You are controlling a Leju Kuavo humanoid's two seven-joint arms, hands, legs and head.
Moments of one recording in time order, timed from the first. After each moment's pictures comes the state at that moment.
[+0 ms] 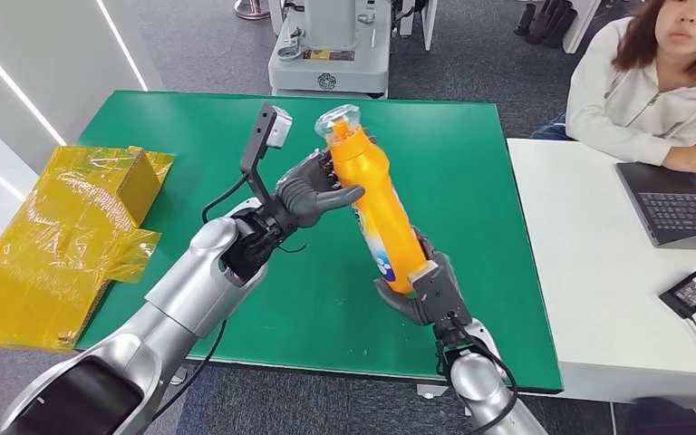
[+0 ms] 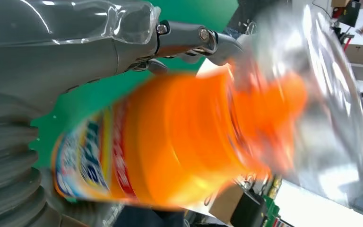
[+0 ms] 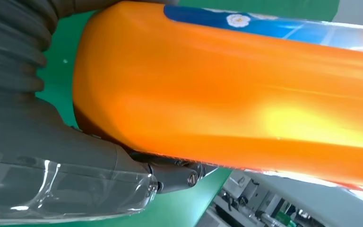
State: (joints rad) left arm -0.80 -0.09 -0.65 -0.85 0.75 -0.33 -0.02; right arm -0.30 -0.05 0.52 -1.12 0.15 -0.21 -0.29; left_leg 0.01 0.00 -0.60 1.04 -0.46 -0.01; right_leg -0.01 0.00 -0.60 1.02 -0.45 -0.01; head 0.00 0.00
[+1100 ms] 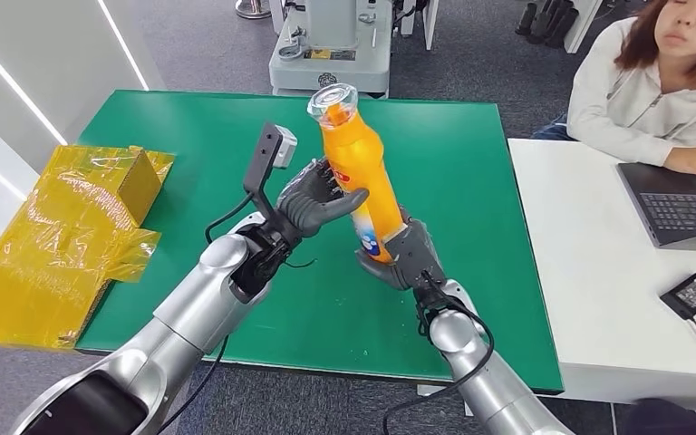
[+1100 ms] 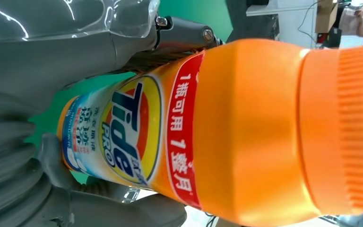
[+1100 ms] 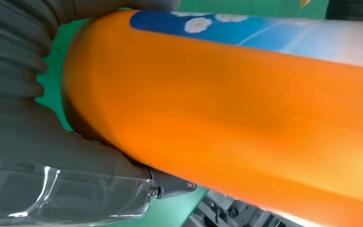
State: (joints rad) left arm -0.74 -0.11 -0.66 -0.87 0.60 -0.26 -0.10; right arm -0.51 0.04 0.56 -0.87 0.14 -0.18 -0.32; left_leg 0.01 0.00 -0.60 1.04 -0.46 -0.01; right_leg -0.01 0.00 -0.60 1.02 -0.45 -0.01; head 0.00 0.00
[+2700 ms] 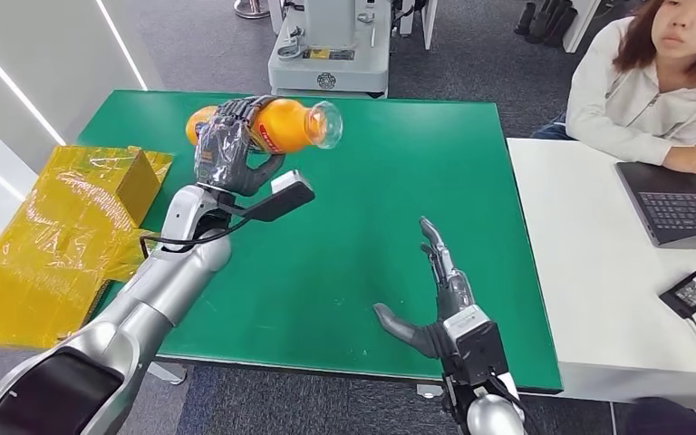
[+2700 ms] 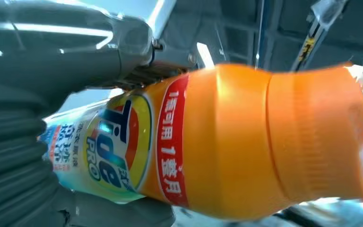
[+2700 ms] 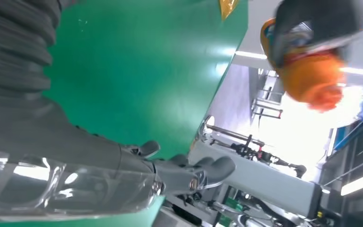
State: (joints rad) left arm -0.83 -0.01 -0.56 -0.68 -0.80 0.56 -0.24; right arm -0.09 -0.07 0.52 -1.51 0.10 -0.19 -0.37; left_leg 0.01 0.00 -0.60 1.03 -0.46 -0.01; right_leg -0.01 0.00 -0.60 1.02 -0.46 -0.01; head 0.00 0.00
